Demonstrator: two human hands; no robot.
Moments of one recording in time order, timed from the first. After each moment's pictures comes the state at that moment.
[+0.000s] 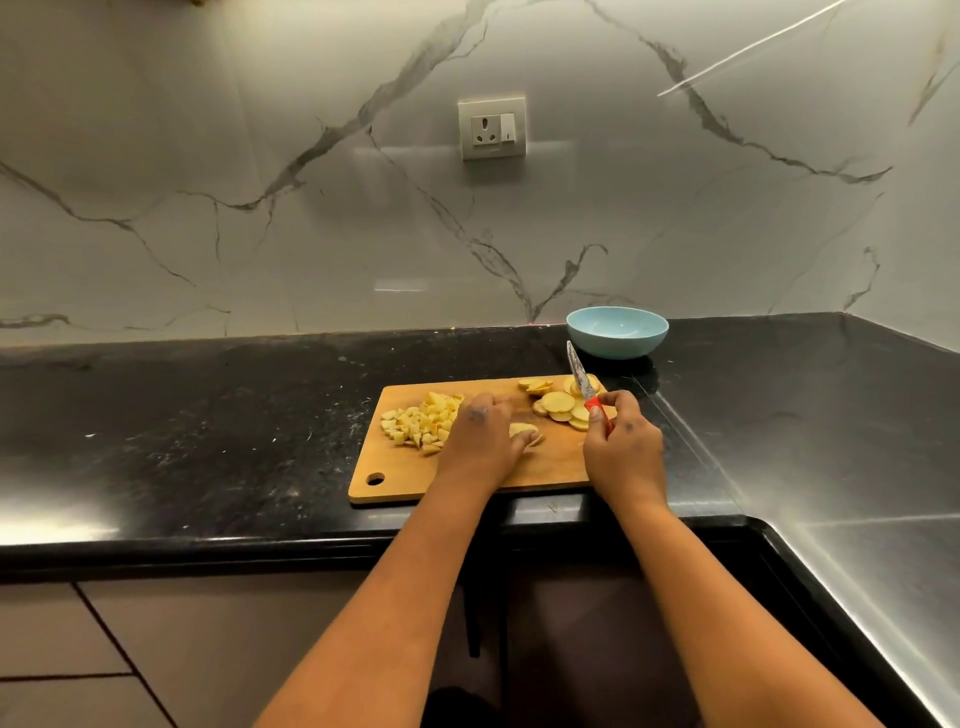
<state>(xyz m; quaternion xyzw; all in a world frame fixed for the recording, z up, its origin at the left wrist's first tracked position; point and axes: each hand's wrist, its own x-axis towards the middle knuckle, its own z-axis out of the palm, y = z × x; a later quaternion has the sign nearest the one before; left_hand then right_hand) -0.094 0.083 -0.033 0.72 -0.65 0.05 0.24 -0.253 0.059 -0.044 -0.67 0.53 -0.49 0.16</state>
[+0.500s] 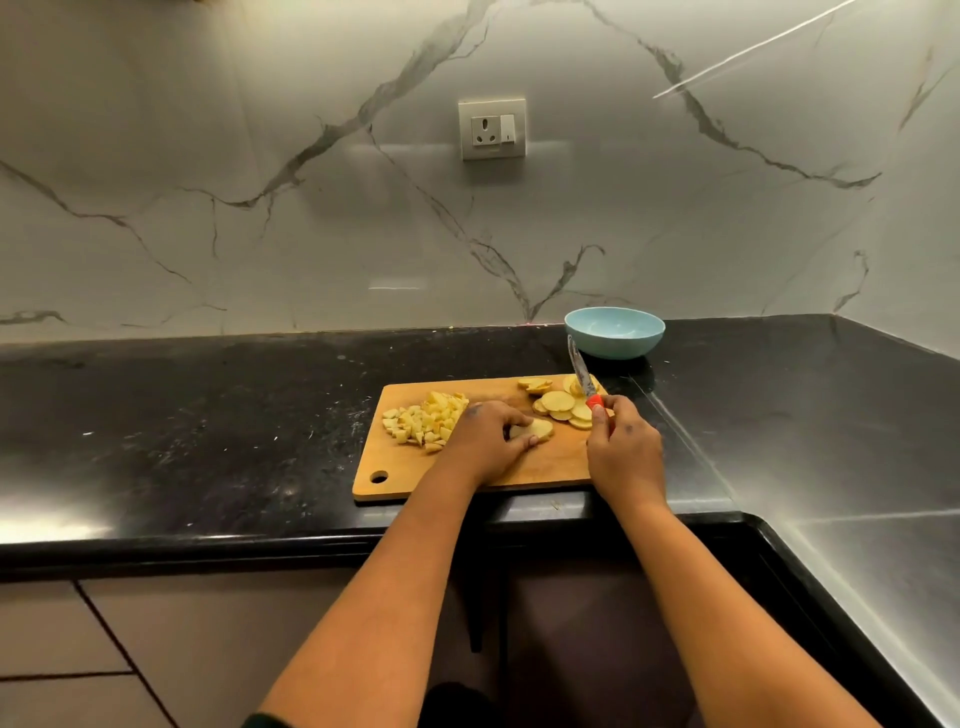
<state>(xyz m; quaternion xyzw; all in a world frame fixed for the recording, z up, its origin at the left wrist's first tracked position) -0.083 0.078 -0.033 0.67 -0.68 -0.07 0.29 -0.252 0.067 -0.041 -0.67 0.55 -0.48 0.15</state>
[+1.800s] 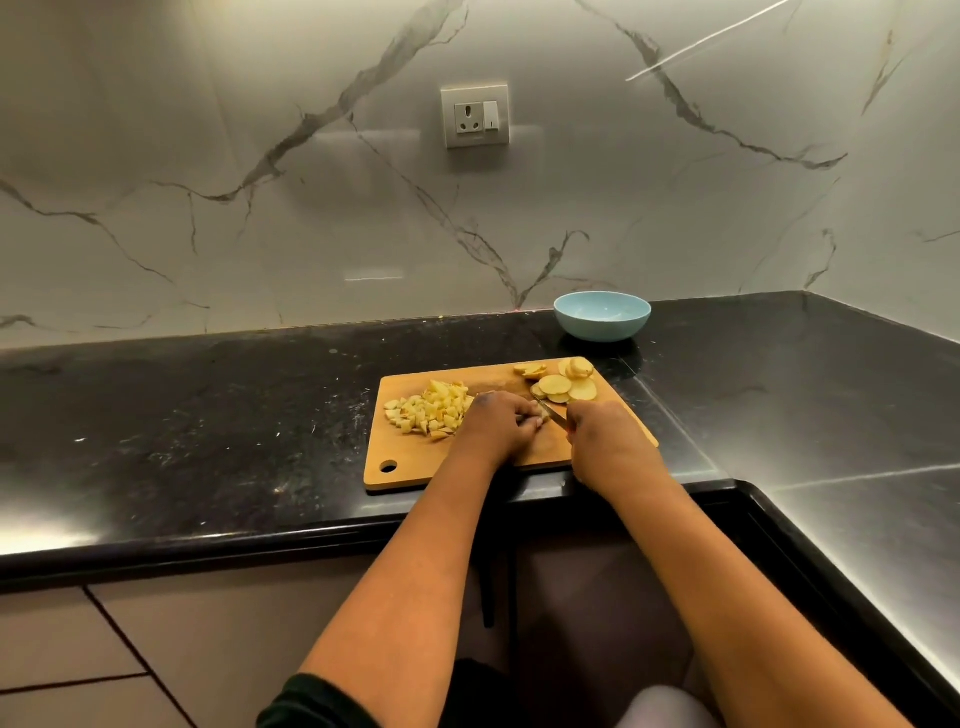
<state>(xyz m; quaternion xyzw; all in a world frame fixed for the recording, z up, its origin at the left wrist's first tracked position) -0.089 0.071 -0.042 0.64 -0.69 -0.09 0.33 -0.241 0.114 -0.003 -0.78 0.60 -0.19 0.08</state>
